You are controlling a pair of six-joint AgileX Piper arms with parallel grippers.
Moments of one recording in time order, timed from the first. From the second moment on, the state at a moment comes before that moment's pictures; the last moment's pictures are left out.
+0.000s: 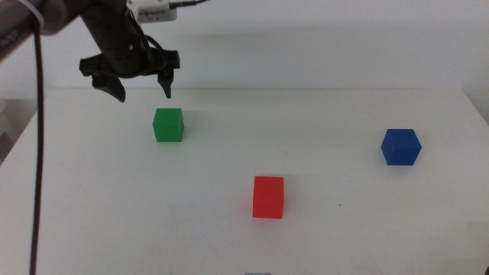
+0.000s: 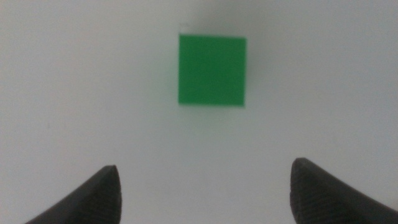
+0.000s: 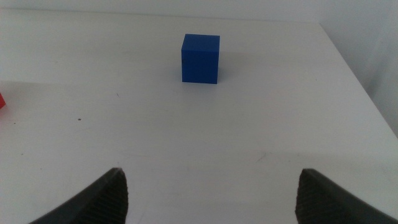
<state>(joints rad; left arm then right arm) -0.19 2.05 -1.96 -0.03 1.18 -0.23 0.05 -0.01 0.03 -0.03 0.34 0.01</state>
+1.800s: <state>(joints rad) -0.19 2.32 -1.96 -0.07 0.84 -0.17 0.05 -0.01 0.03 -0.03 0.34 0.01</state>
